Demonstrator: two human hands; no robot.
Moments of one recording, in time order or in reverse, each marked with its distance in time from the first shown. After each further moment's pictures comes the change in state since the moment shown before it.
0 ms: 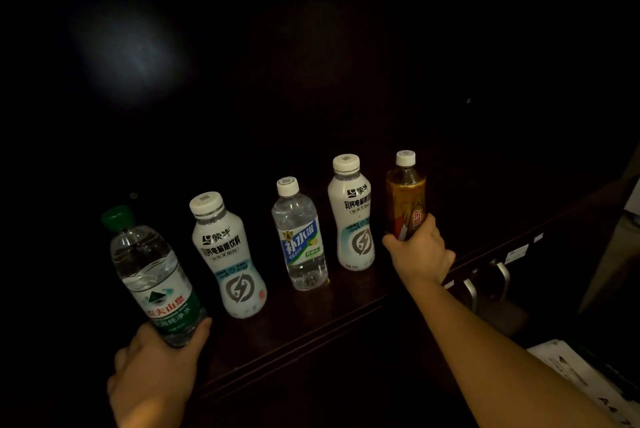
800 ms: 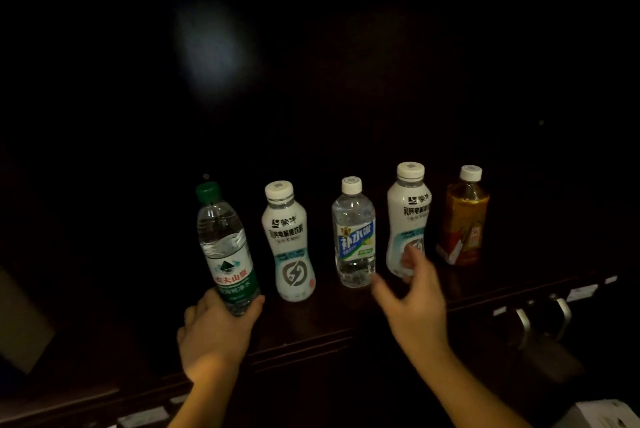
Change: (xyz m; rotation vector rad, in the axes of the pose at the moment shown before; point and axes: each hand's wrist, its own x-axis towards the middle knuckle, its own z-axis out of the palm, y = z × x) left_hand 0.001 -0.010 0.006 0.029 0.043 0.075; right_hand -0.114 -0.033 -0.008 0.421 -0.280 -0.328
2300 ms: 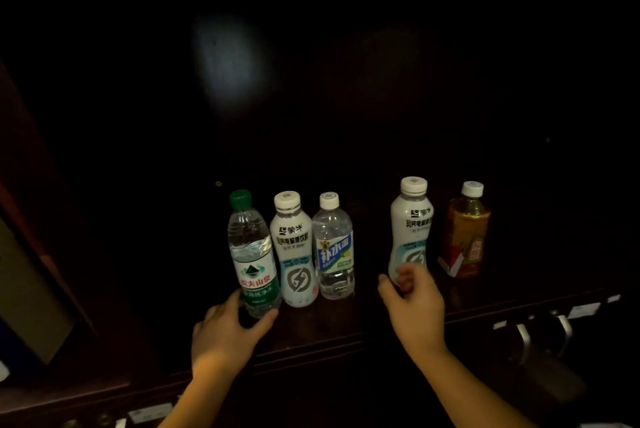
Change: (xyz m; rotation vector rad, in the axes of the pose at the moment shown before) left_hand 0.000 -0.012 0.000 -0.051 -0.151 0.153; right_hand 0.020 0.015 0.010 0.081 0.059 0.028
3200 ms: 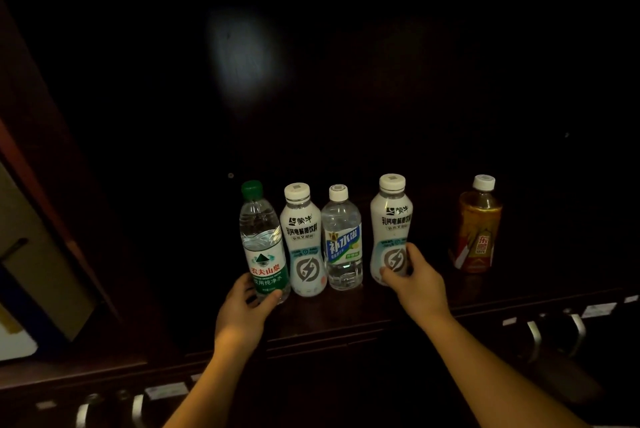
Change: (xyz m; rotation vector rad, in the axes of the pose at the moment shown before) left_hand -0.009 0.016 -0.002 -0.686 -0.028 -0.081; right_hand 0.031 0.007 0.001 -0.053 -0.291 0.027
